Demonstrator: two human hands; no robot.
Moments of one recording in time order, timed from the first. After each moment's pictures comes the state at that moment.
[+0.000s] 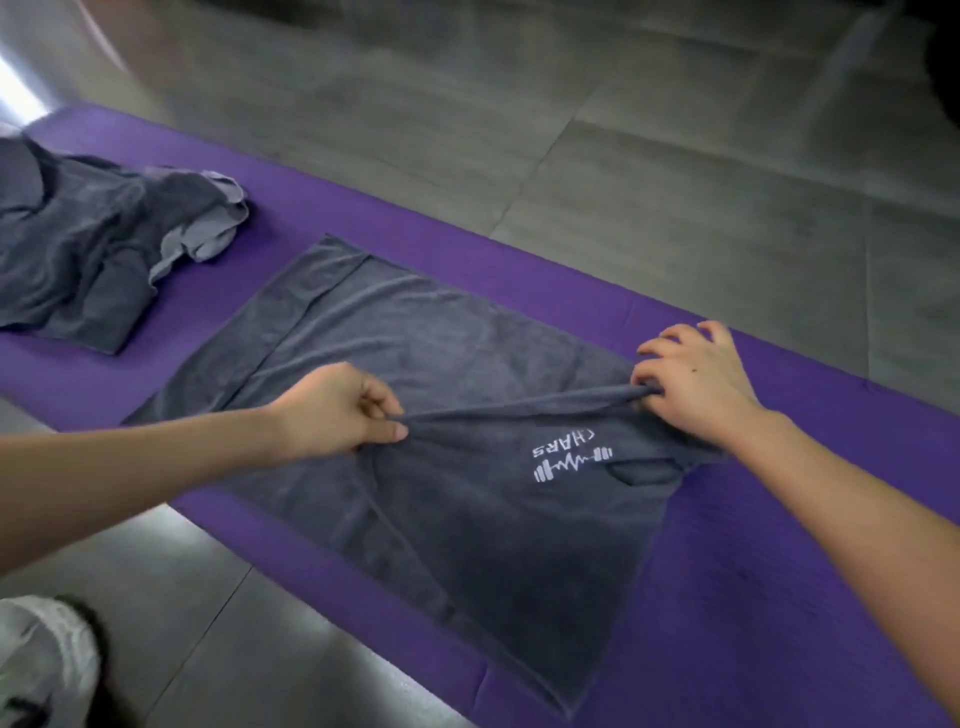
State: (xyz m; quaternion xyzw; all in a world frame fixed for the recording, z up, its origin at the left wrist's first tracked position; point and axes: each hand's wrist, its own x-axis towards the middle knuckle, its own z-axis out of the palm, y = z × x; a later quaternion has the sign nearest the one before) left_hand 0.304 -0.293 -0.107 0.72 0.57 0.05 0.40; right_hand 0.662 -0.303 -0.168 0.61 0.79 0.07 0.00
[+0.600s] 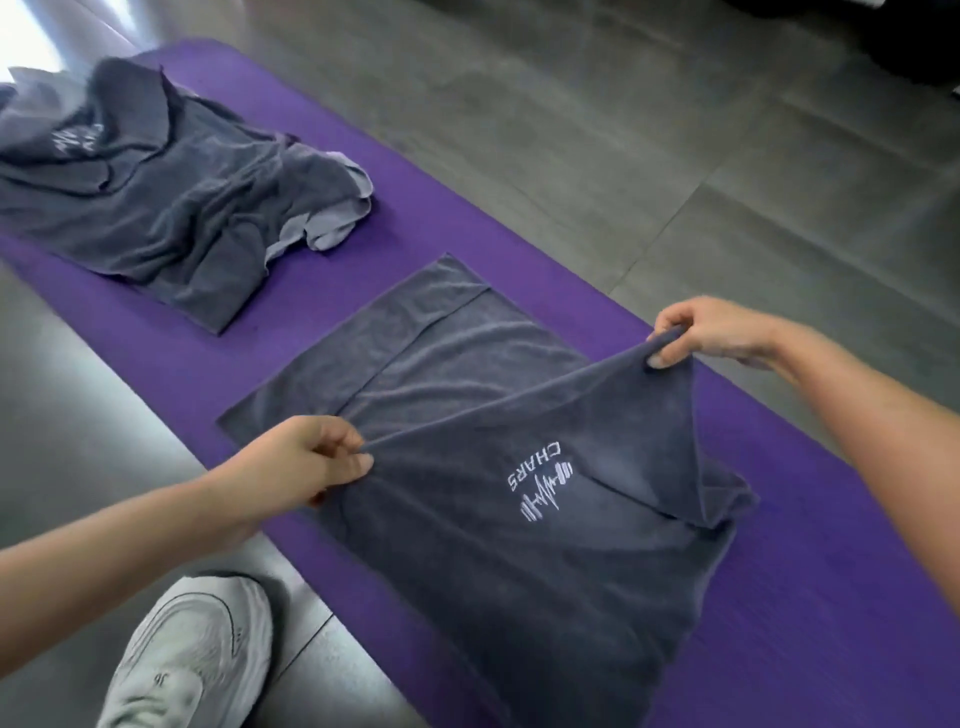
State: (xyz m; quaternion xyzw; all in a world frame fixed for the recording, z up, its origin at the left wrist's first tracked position) left_hand 0.152 -0.274 -0.120 0.47 0.65 0.21 0.56; right_hand 0.532 -0.109 -0.083 0.64 0.66 -0.39 0.00
